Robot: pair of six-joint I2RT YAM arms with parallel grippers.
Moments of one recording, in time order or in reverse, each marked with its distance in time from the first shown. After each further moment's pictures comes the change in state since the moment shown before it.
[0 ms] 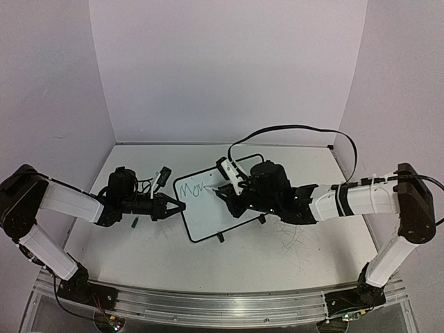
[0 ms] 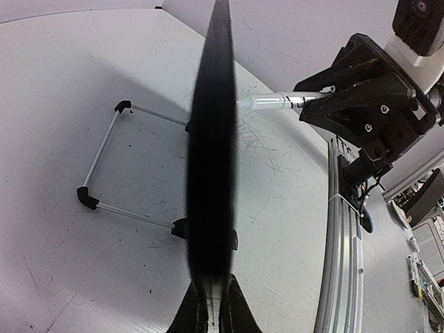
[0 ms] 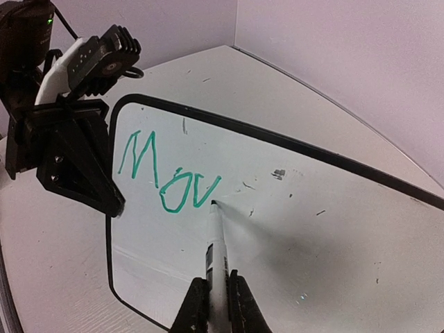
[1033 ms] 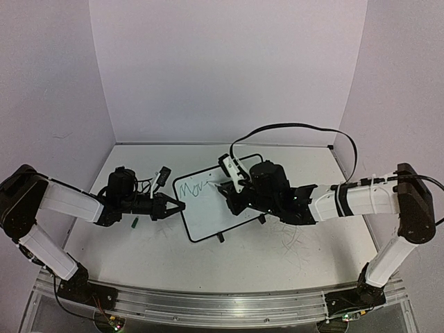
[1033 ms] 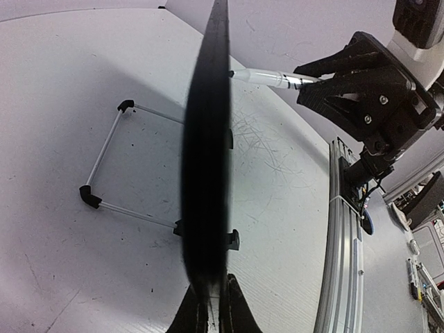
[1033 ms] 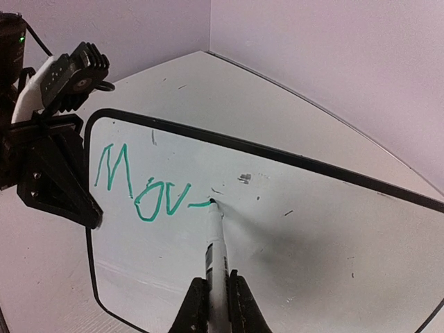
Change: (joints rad) left arm 0.000 -0.002 0.000 -0.005 -0.001 -0.006; right arm 0.002 0.003 0.006 0.013 0.098 0.026
